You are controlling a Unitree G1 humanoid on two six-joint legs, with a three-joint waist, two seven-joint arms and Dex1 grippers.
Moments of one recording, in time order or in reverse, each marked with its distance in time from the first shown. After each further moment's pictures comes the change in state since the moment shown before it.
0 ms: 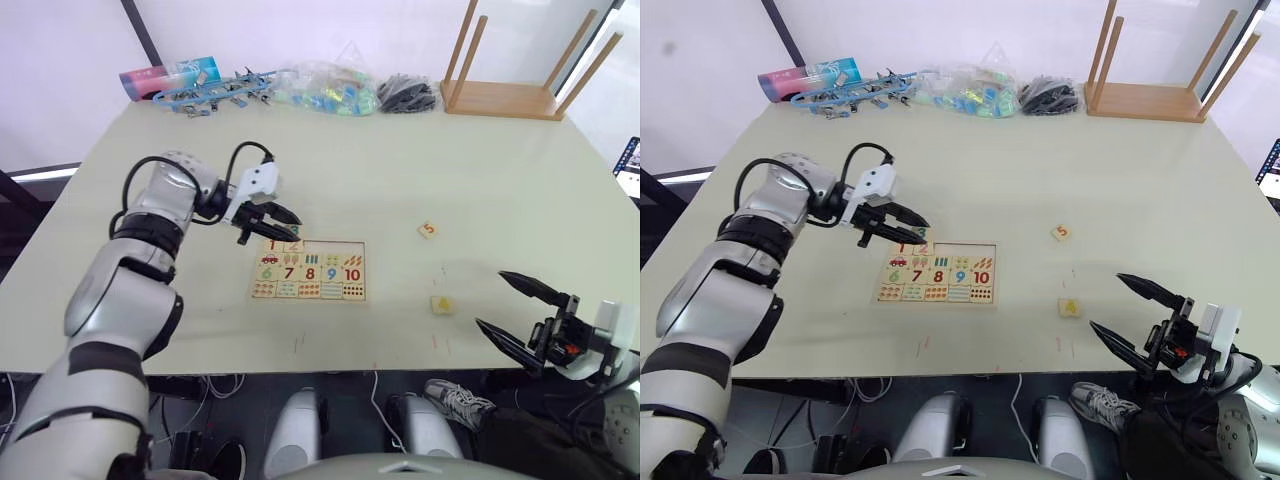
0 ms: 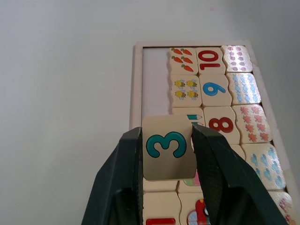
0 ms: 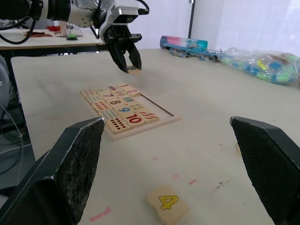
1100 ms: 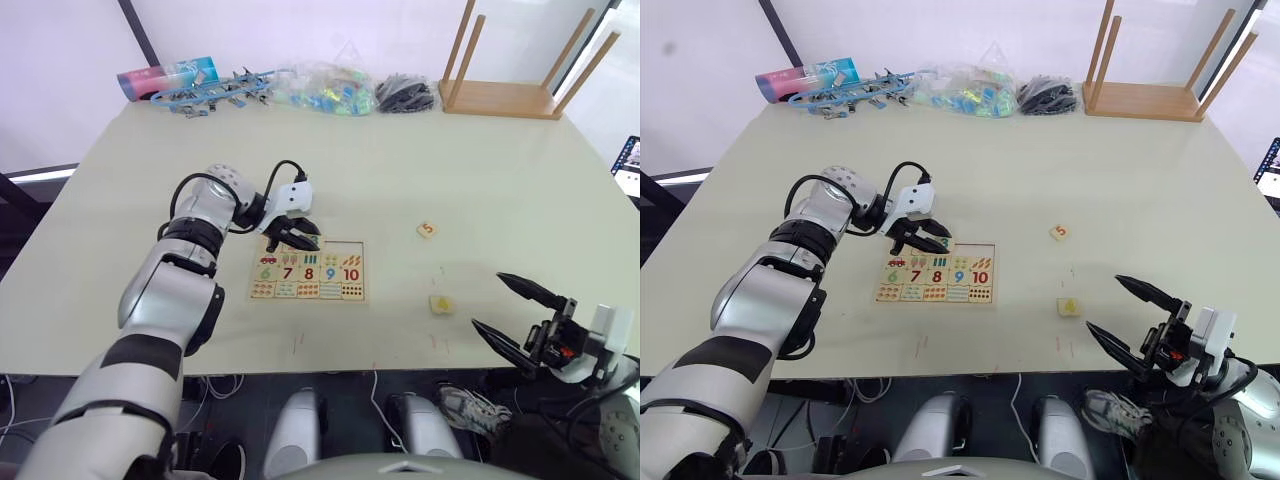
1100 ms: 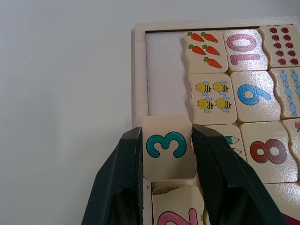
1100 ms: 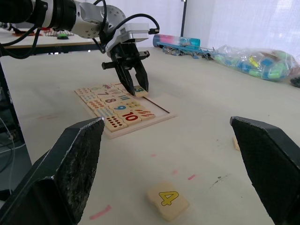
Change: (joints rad) left arm -0.005 -0.171 0.186 0.132 0.334 -0.065 0.096; right arm 0.019 0.013 0.023 -0.016 -0.012 -0.024 -0.038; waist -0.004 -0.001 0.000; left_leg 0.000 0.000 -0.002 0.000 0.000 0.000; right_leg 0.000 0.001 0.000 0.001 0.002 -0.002
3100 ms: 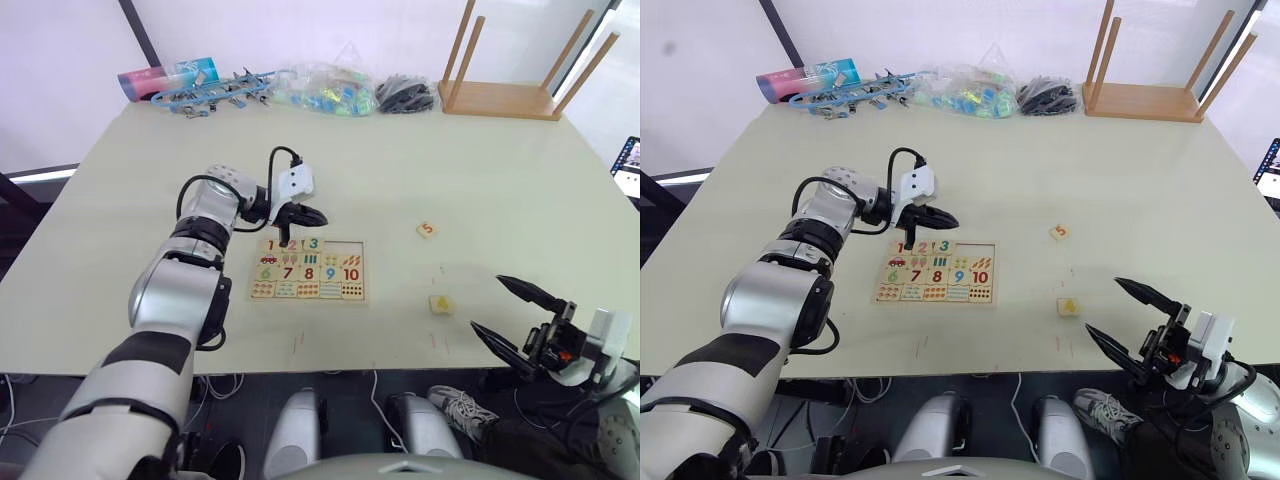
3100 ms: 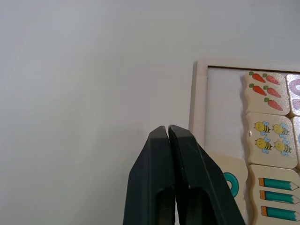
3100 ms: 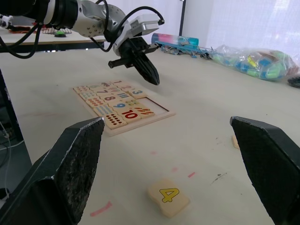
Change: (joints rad) left arm -0.025 -0.051 0.170 0.083 0.066 0.013 0.163; right arm 0.012 0.006 0.012 0.006 -0.012 -0.033 -0.014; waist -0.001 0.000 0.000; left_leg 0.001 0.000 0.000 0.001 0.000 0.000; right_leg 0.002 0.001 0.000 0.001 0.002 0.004
